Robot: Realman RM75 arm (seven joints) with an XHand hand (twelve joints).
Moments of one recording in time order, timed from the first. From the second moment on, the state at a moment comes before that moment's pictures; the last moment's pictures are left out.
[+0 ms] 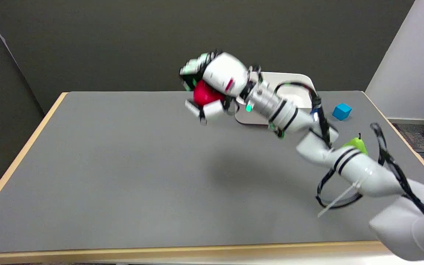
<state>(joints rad) 0.59 -1.11 -1.99 0.99 -0.31 0.81 0.92</state>
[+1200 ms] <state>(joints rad) 1.03 -1.04 -1.95 0.37 -0.37 0.47 0.87</state>
